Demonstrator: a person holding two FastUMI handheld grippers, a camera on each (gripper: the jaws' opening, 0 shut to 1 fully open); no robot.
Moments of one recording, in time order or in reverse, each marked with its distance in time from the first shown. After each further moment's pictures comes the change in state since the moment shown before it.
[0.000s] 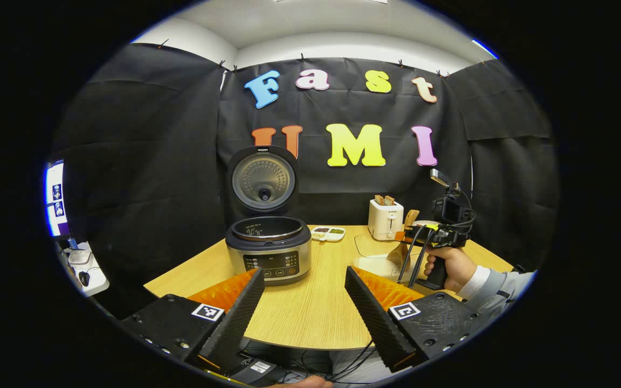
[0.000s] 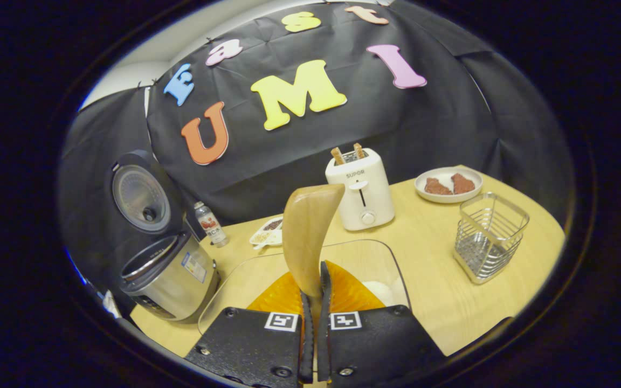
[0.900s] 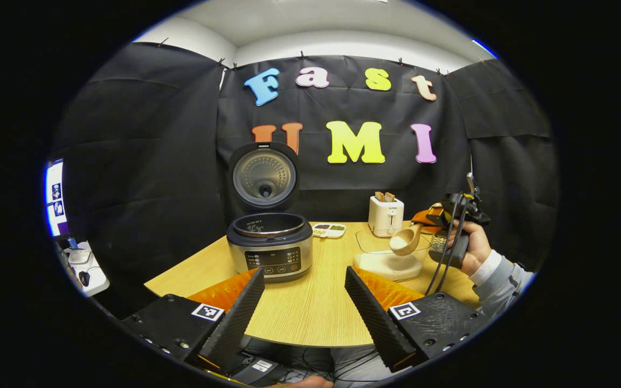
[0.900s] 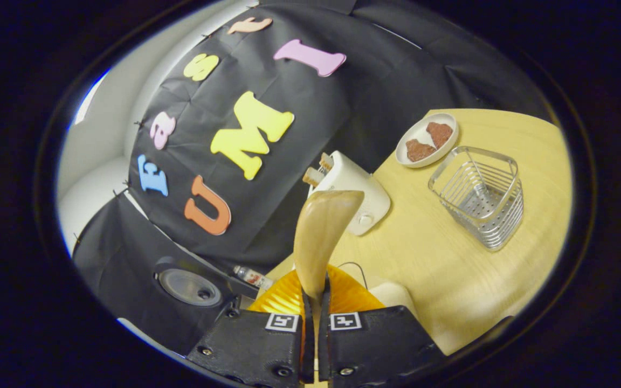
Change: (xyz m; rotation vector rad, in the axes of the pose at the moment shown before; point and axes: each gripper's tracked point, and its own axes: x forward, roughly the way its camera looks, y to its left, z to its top) left arm -0.005 0.007 -0.004 0.004 0.017 -0.001; right arm -0.031 -0.035 0.064 0.532 -0.092 0.141
